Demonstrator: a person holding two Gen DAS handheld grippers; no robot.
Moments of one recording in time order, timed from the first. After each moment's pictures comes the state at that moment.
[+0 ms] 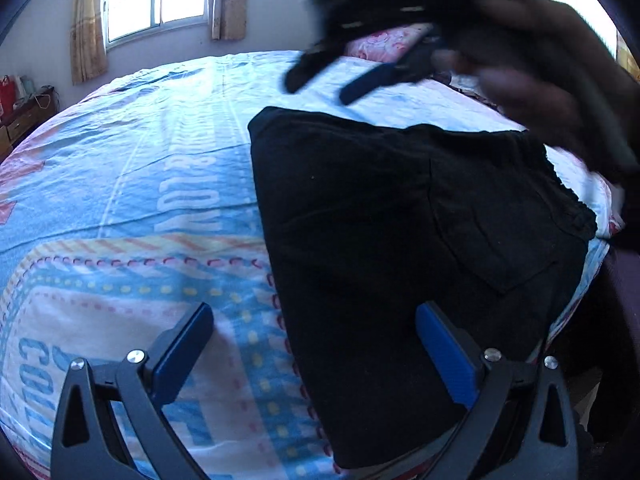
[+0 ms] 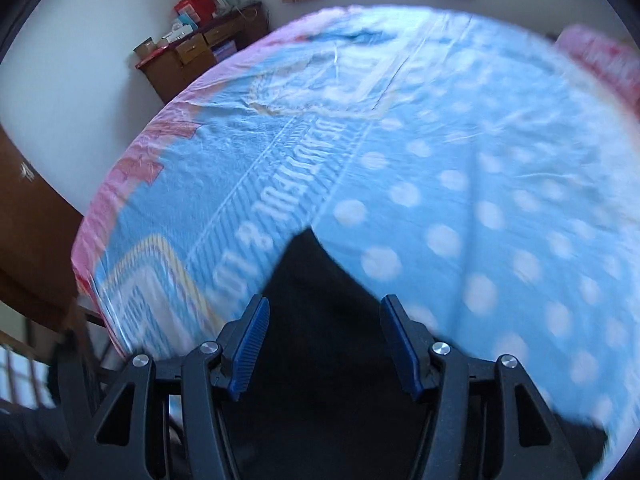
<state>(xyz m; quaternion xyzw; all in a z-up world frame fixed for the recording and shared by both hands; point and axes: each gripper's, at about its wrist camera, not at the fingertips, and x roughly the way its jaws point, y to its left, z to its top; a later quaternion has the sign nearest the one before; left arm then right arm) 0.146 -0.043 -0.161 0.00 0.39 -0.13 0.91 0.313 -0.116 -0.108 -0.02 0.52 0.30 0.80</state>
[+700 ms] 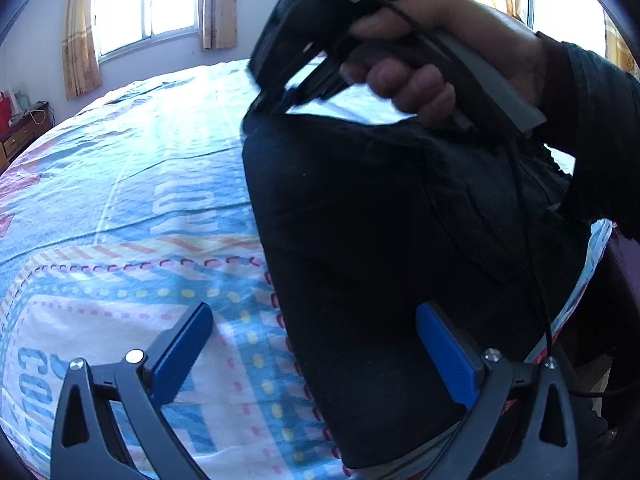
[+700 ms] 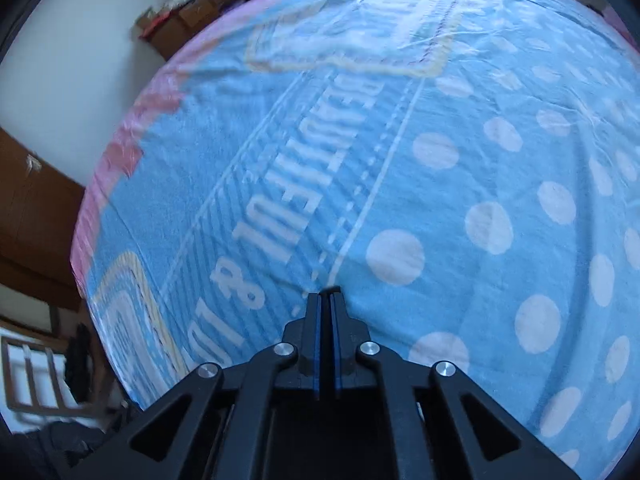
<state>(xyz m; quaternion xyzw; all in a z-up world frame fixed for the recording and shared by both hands) 0.130 -0.051 -0.167 0.03 0.38 -0.14 0.91 0.366 -0.076 -0.152 -0.02 0.54 0.32 0.78</state>
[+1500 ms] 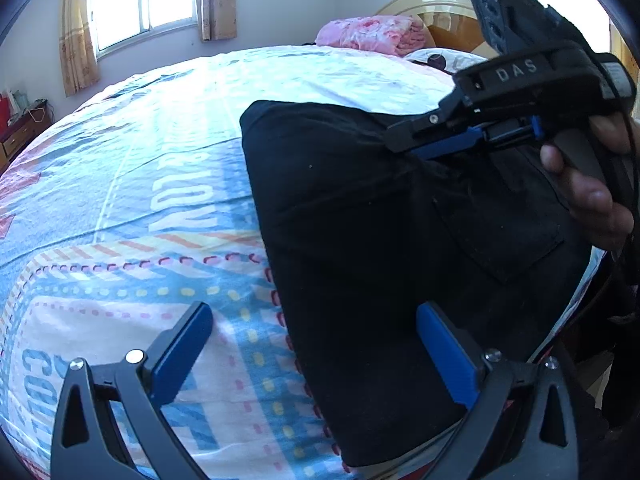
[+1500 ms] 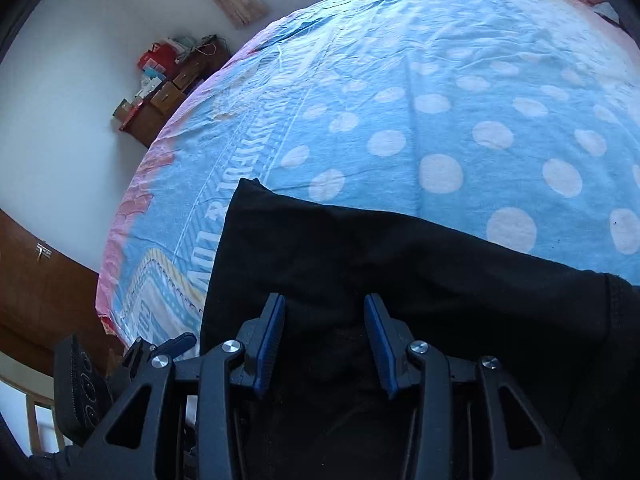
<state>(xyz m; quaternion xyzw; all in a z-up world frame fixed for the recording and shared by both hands) 0.155 -0.051 -0.170 0.04 0.40 -0.14 0.91 0.253 -0.200 -0.155 0.09 0.50 0.26 0.82</state>
